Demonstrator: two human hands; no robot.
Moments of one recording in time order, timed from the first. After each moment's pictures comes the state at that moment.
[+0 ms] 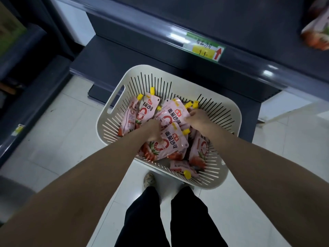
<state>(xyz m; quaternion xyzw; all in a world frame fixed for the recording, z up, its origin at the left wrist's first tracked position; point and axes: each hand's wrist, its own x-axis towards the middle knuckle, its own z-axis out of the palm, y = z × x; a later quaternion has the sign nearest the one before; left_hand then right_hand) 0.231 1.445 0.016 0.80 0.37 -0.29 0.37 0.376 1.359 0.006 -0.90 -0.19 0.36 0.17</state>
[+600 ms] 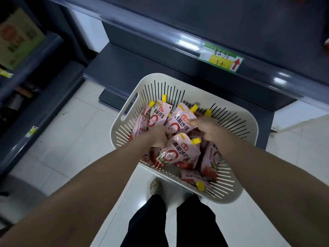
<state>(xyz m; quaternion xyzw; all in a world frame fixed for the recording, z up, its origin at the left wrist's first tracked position) 0.217 1.467 0.014 0.78 0.35 -0.23 0.46 0.380 1.380 -0.011 -0.79 0.00 0.52 0.33</state>
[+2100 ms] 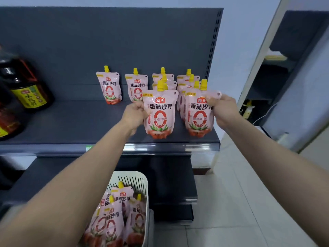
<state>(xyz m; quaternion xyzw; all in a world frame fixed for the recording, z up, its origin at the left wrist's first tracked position) 0.471 1.351 0.284 0.70 0.20 0.16 0.67 0.558 1.121 0.324 -0.65 -0.06 0.08 0.75</state>
